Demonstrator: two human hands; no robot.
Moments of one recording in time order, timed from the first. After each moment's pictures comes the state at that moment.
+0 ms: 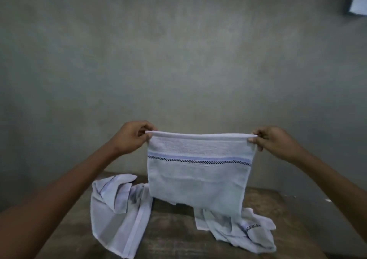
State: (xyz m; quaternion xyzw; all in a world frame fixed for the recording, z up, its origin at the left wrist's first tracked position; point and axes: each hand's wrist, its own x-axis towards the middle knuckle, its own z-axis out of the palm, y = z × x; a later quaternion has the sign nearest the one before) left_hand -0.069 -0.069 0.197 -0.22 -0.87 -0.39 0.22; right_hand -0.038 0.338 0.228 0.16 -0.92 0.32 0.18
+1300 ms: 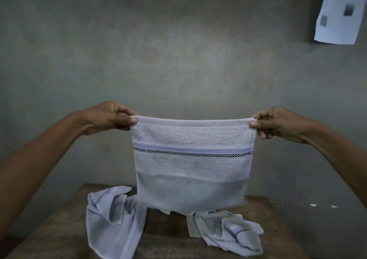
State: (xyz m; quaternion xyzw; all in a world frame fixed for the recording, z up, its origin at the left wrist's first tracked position) left_hand -0.015 -0.099 0.312 -0.22 -0.80 -0.56 0.03; right_hand 0.034 0.348 0.332 0.20 -0.83 0.52 0.03
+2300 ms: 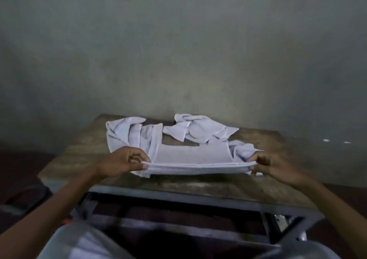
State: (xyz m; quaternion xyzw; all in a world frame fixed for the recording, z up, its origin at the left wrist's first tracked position) left_hand 0.056 -0.101 0.041 -0.15 -0.89 -0.42 -0.09; right_hand 0.068 0.339 0.058 0.13 -0.89 0.43 -0.05
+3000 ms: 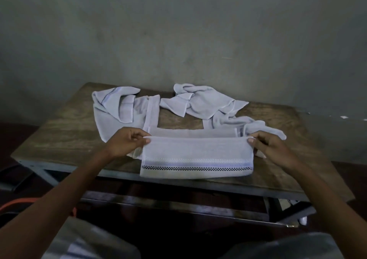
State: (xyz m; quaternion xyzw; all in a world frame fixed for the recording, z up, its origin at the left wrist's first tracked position) left_hand -0.004 -0.090 -0.049 -0.04 -0.88 -0.48 -0.04; right_hand 0.014 0.327 -0.023 0.06 -0.89 0.44 -0.01
